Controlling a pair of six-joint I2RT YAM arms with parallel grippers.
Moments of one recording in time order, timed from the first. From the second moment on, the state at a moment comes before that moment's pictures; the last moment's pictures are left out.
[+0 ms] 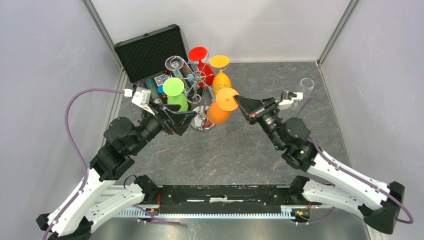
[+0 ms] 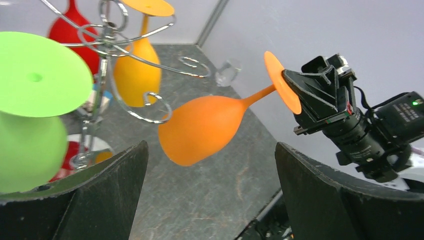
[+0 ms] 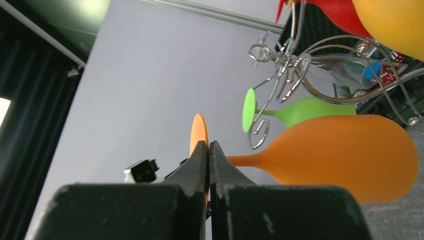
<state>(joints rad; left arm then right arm) -0.74 0.65 0.99 -0.31 -0.05 -0.49 0.92 0.91 0.78 0.33 0.38 1.34</state>
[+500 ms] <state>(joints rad) -0.74 0.92 0.93 0.13 0.35 -0.90 0.92 0.57 0.68 0.49 0.37 1.33</state>
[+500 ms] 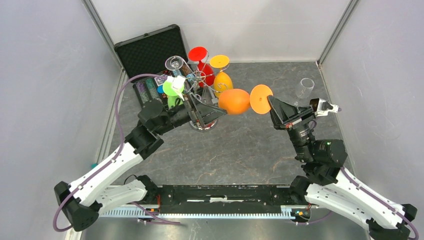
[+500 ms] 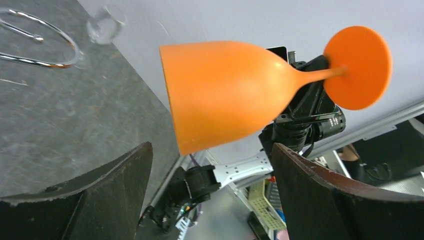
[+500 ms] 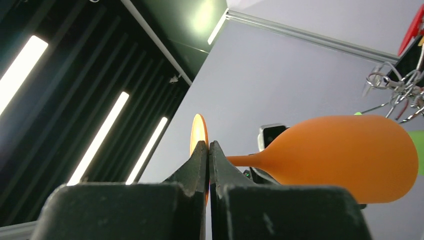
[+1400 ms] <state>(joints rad) -0.78 1.00 0.96 0.64 0.57 -1.14 0.92 0.52 0.57 0.74 0.39 1.42</state>
